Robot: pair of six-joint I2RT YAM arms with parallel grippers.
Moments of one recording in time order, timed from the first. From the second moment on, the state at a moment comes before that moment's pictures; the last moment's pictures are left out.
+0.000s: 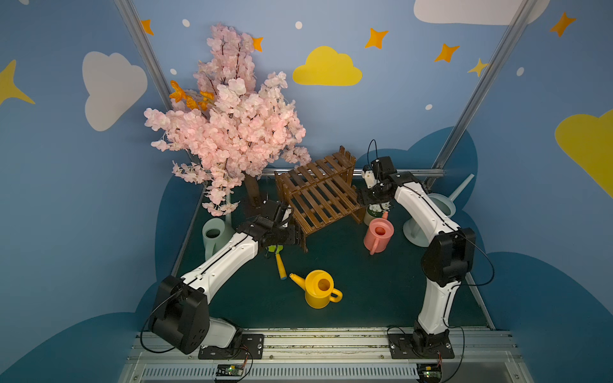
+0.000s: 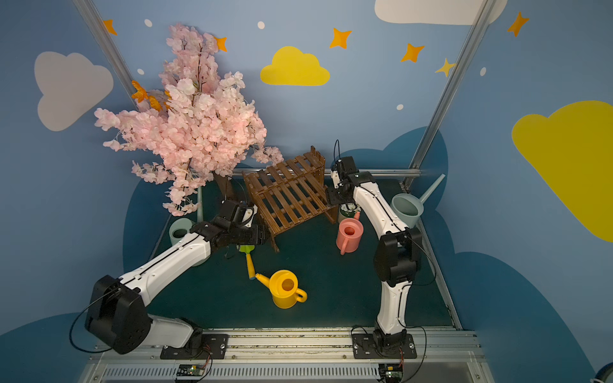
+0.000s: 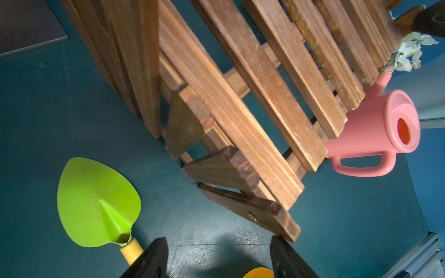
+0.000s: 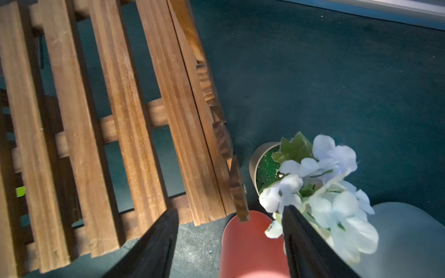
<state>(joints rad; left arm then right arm) -0.44 1.42 1.07 -0.54 0.17 -0.42 0.34 1.98 1.90 -0.94 -0.04 0.04</state>
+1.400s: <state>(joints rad) -0.39 1.52 1.23 -0.61 0.19 -0.38 0.47 1.83 1.68 -0.96 0.18 0.23</state>
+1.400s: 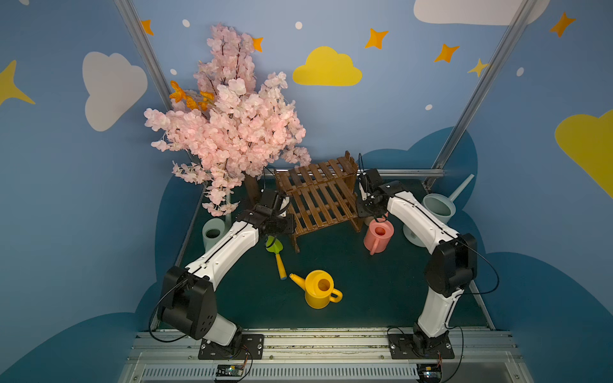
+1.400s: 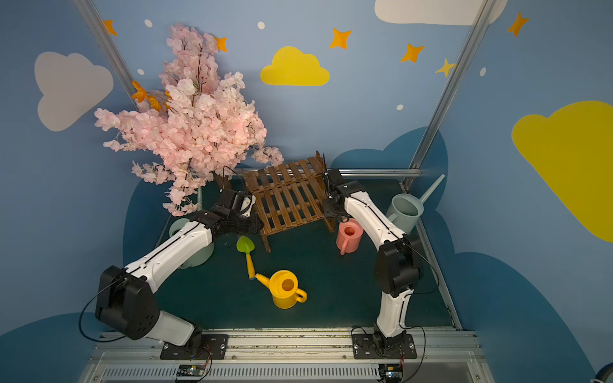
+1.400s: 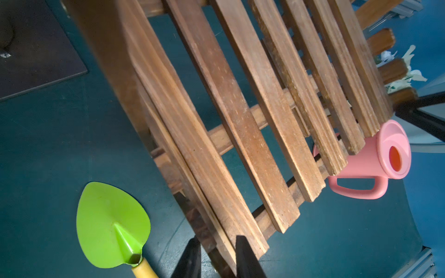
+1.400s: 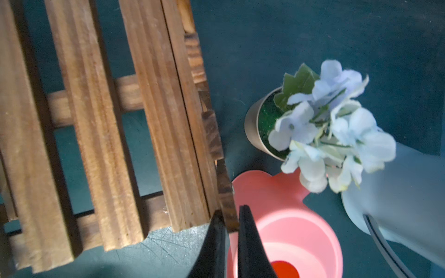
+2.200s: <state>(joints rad) -0.37 1.71 1.45 -0.69 0.19 -0.26 0.49 1.70 1.50 -0.91 0.23 0.36</state>
